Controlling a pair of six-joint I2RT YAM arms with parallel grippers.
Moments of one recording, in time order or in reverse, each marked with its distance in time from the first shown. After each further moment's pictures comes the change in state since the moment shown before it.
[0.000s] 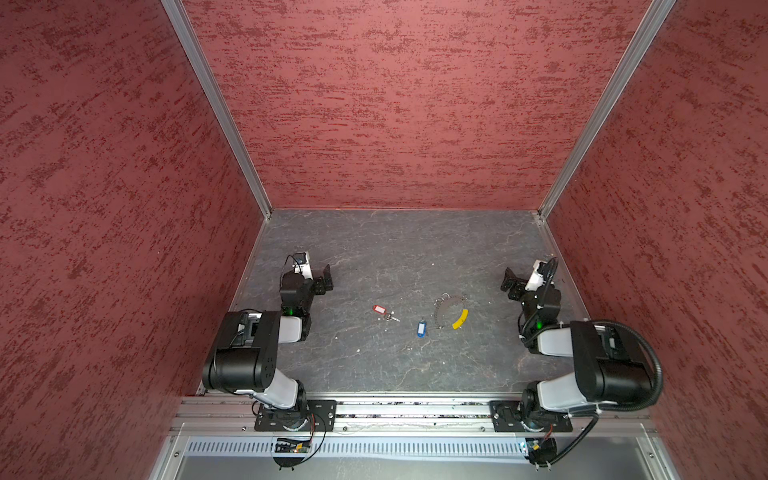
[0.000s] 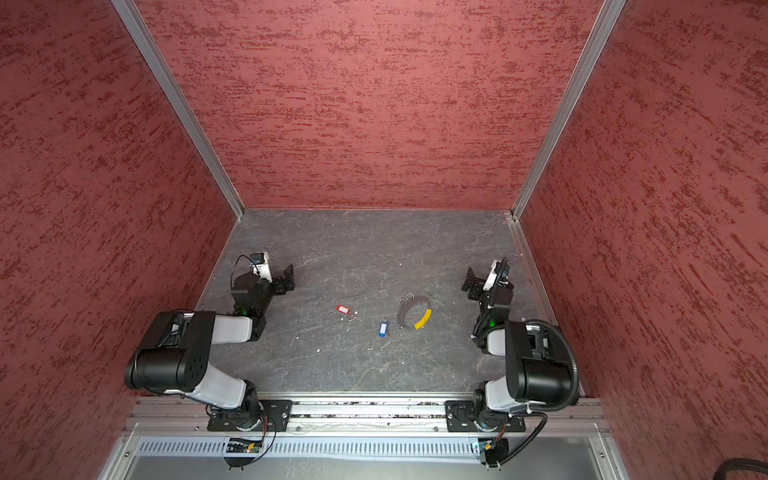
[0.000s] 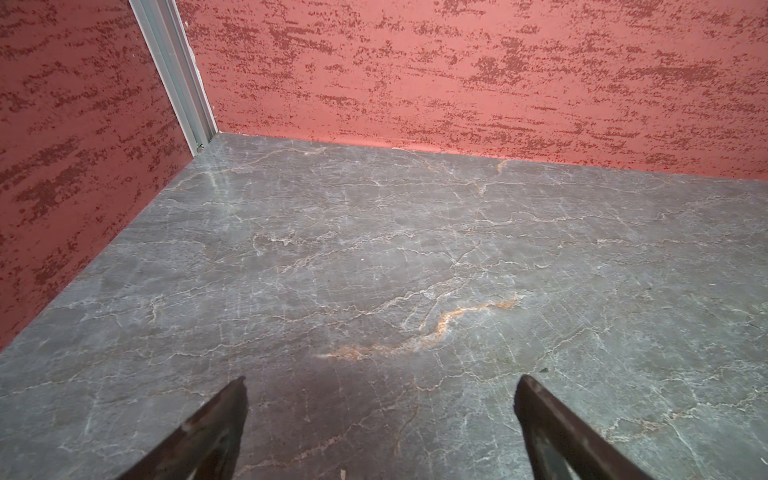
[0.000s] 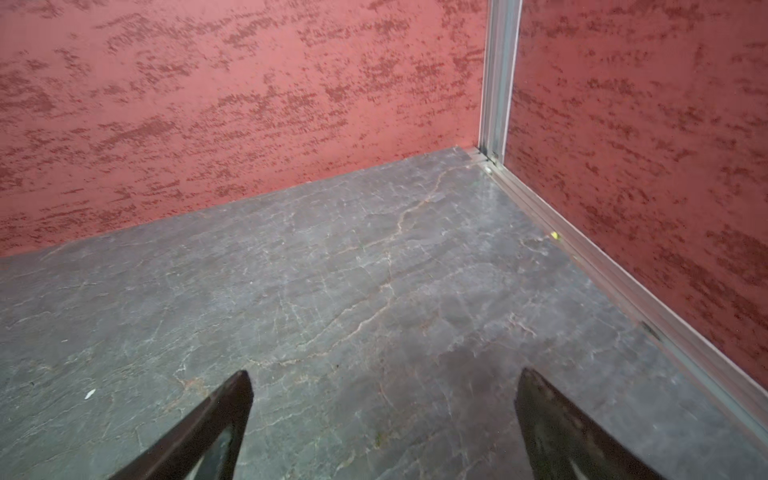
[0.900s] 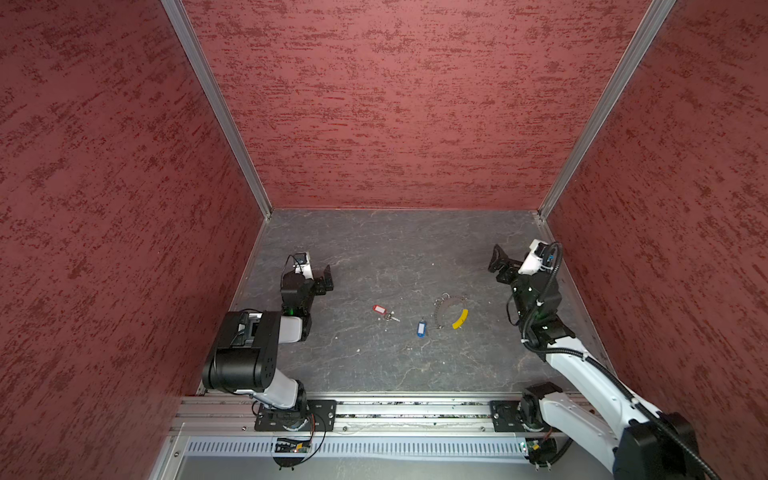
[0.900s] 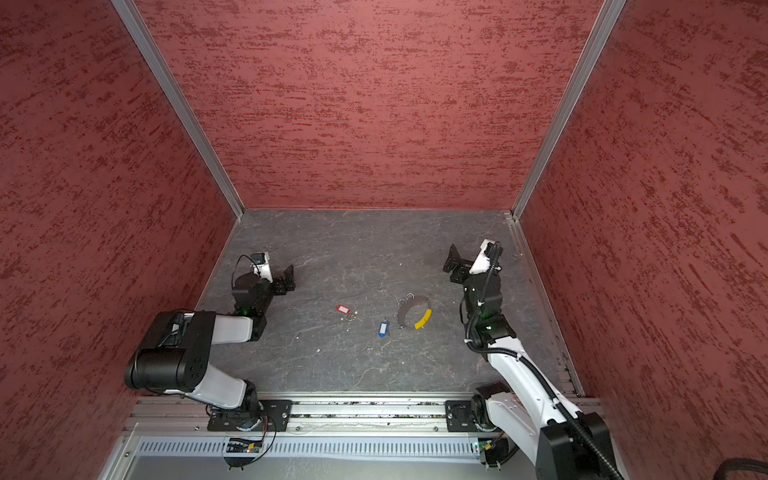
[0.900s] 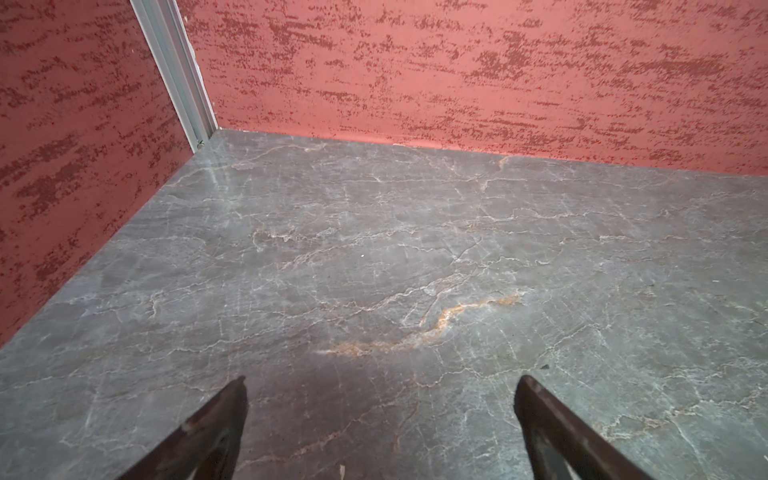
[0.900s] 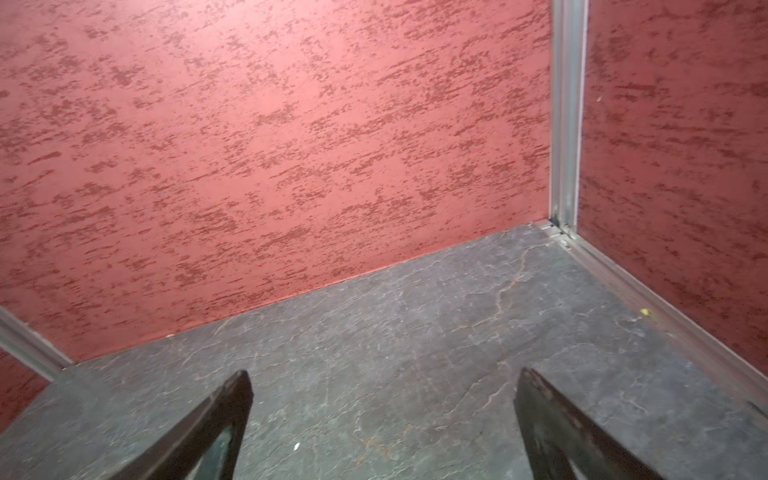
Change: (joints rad) left arm -0.007 0.000 0.000 -0.003 -0.008 0.000; right arm 0.314 -0.555 0.219 -0.648 0.276 0.148
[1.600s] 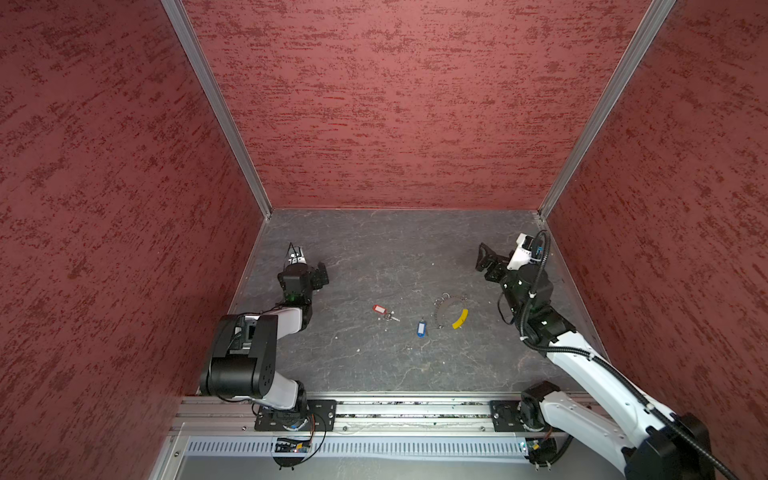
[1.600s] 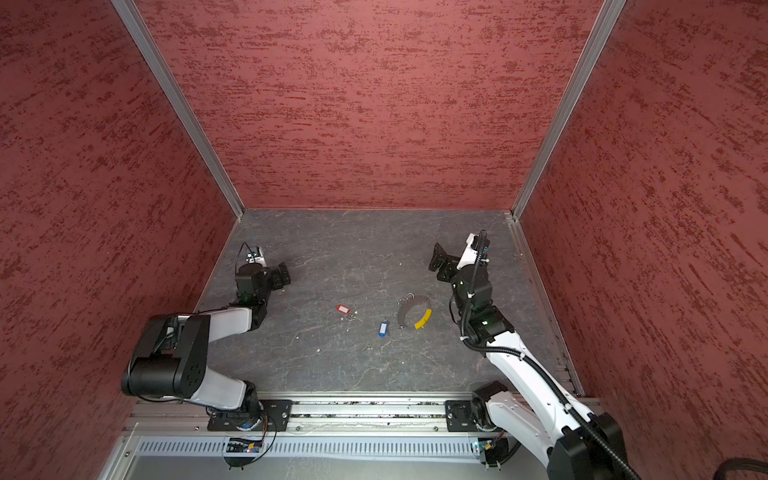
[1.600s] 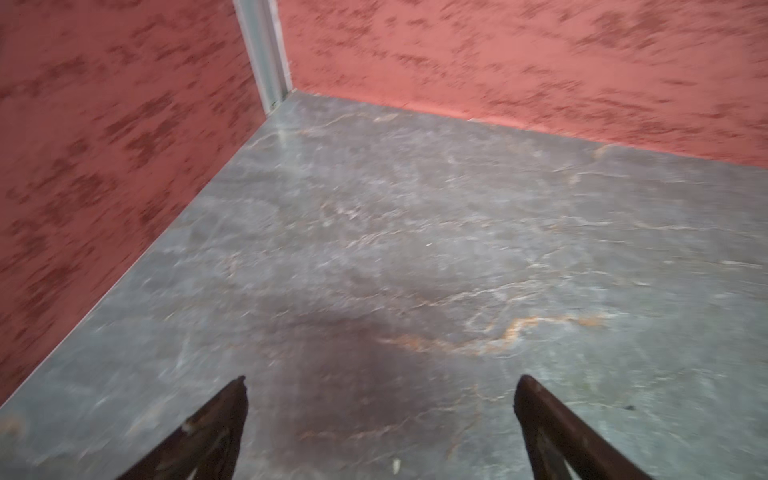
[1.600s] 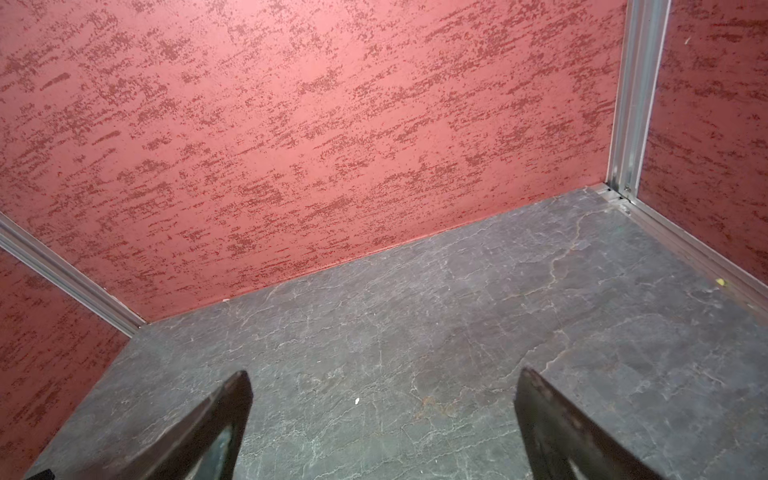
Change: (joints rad) left arm -0.017 -0.038 0.116 -0.267 -0.176 -0.047; right arm 0.190 -0.008 0.144 -0.246 0.040 0.092
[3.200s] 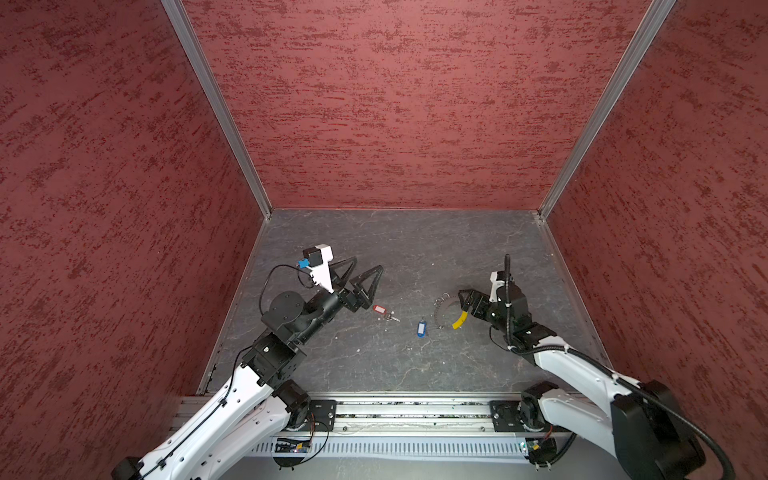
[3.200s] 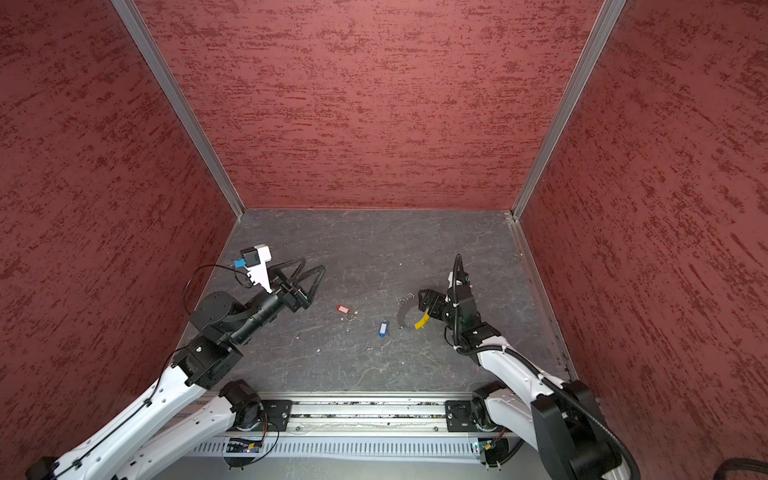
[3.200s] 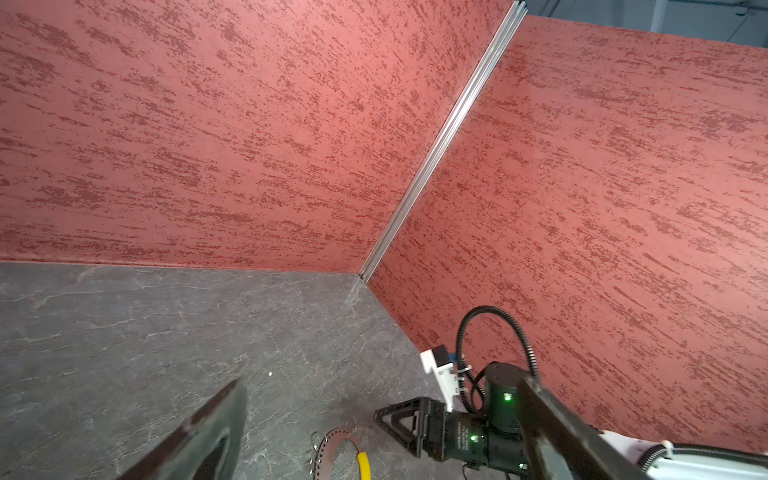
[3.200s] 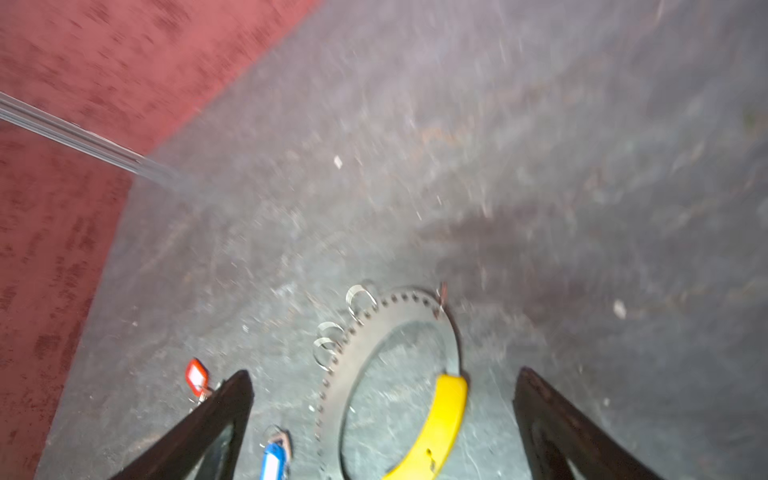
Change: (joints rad) left arm -0.632 -0.848 0.162 -0.488 0.227 -0.413; right arm -0.008 0.072 -0.211 -0.111 -0.332 0.271
